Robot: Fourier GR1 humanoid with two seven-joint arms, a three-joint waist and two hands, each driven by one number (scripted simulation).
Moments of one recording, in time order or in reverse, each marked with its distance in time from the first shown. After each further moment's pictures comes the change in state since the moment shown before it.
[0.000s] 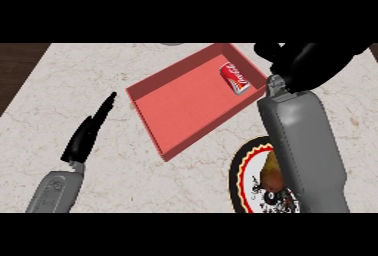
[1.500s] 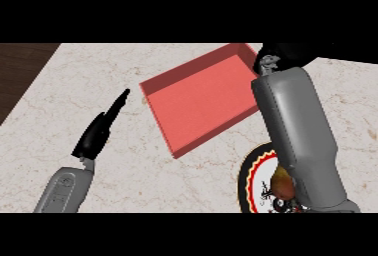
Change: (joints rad) left arm -0.028 -0.027 -0.055 -0.036 -0.013 -0.017 0.030; right arm -0.143 -0.004 -0.103 0.262 -0.033 0.651 0.043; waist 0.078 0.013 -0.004
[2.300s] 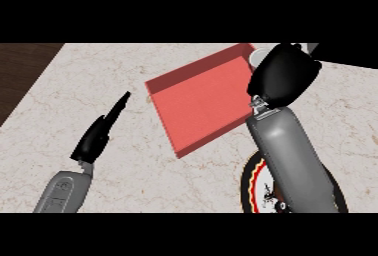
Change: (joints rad) left arm 0.026 0.010 -0.015 -0.026 0.002 -0.018 -0.009; right arm 0.231 0.002 0.243 -0.216 0.077 -0.114 -0.068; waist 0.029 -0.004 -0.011
